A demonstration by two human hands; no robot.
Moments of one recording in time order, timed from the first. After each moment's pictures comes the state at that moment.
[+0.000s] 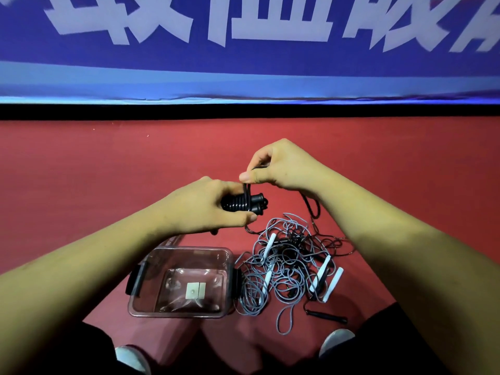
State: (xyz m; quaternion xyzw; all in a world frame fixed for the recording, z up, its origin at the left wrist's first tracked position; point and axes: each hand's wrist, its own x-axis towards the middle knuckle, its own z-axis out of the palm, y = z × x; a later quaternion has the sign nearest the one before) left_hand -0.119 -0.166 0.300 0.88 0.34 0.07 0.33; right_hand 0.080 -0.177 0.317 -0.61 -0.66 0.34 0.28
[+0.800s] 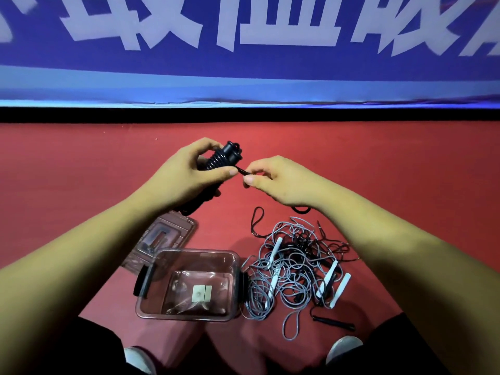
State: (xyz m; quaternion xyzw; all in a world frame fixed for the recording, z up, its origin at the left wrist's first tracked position) left_hand -0.142 -0.135 0.309 0.73 0.41 0.29 0.47; right_hand 0.064 -0.179 0.309 -0.58 -0.75 0.26 0.18
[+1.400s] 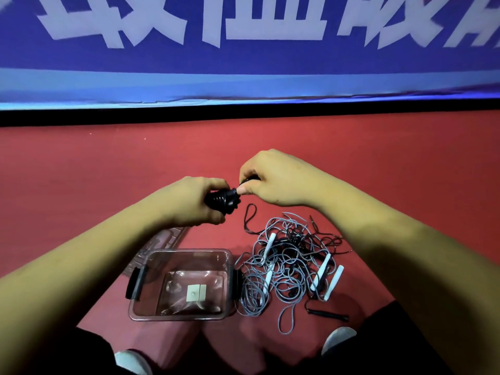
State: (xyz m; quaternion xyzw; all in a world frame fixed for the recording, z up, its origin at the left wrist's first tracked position) left_hand -0.129 -0.132 0.282 0.86 0.41 0.00 0.29; right_hand 0.066 -0.193 0.328 -0.59 -0.79 0.14 0.09
